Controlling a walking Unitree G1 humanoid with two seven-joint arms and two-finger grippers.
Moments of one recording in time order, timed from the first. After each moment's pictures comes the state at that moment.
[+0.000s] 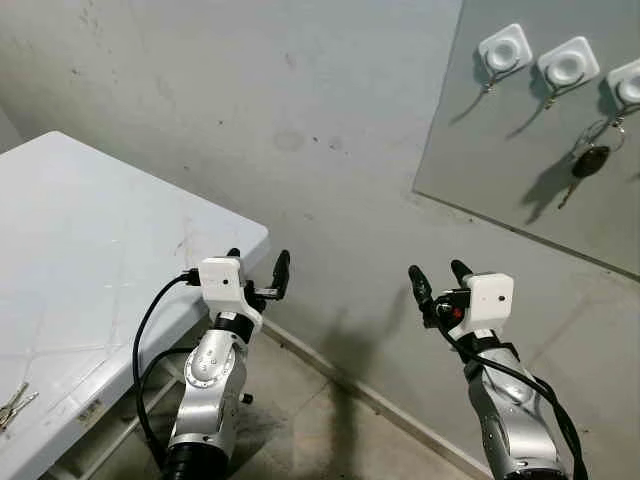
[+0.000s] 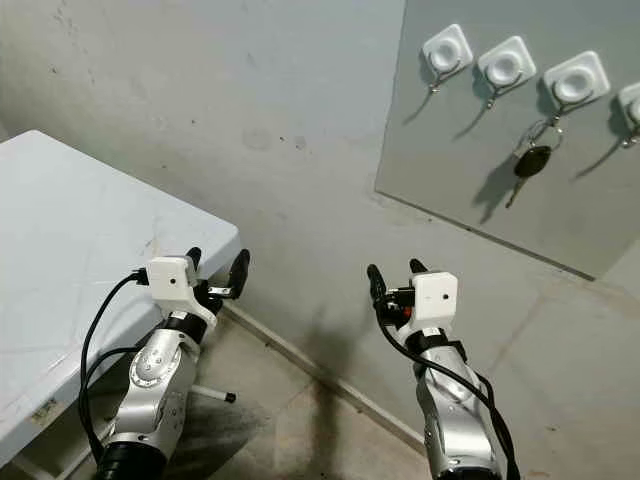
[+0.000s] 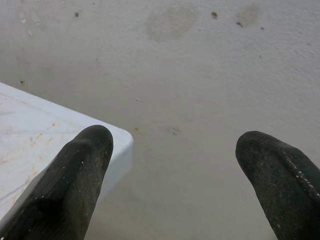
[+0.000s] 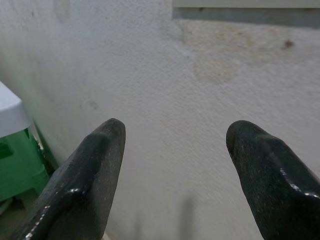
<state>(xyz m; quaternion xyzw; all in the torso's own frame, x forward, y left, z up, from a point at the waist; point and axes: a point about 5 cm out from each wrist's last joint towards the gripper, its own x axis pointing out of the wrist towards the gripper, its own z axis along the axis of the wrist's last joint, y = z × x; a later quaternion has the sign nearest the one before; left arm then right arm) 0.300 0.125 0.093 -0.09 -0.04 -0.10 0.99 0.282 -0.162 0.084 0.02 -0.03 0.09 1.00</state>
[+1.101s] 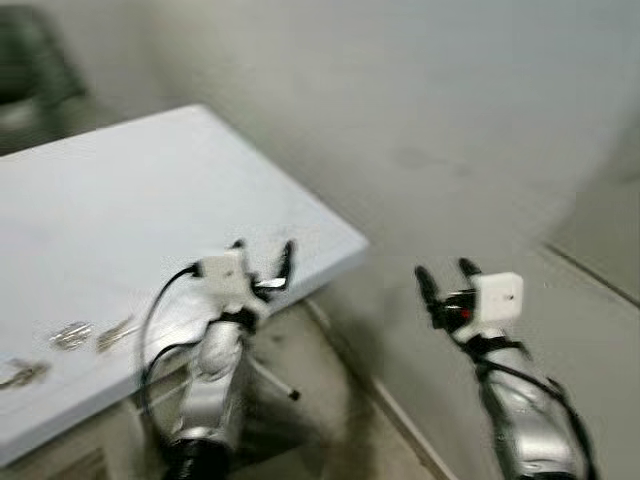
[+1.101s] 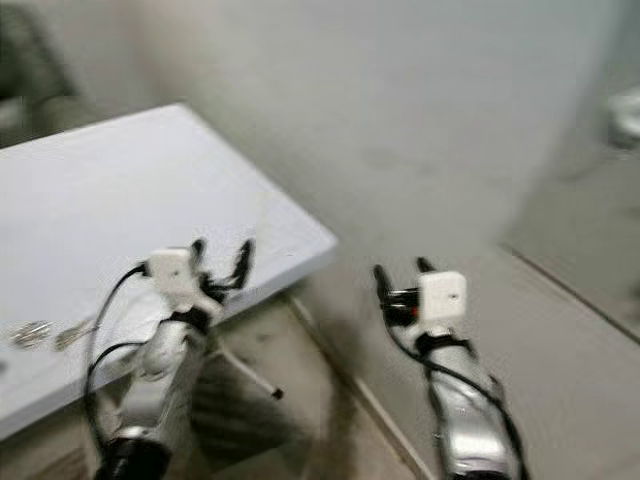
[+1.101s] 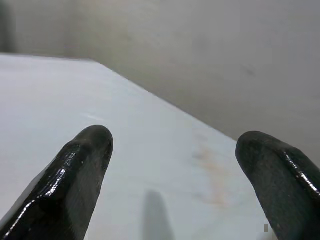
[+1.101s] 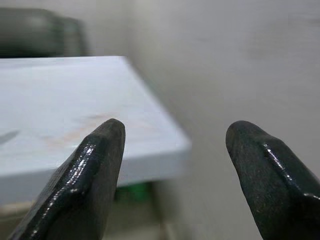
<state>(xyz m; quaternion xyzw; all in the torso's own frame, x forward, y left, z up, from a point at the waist) 0.301 0.137 0.098 -0.10 -0.05 -0.07 0.99 0.281 -0.151 0.091 0.01 -0.04 0.13 0.99</state>
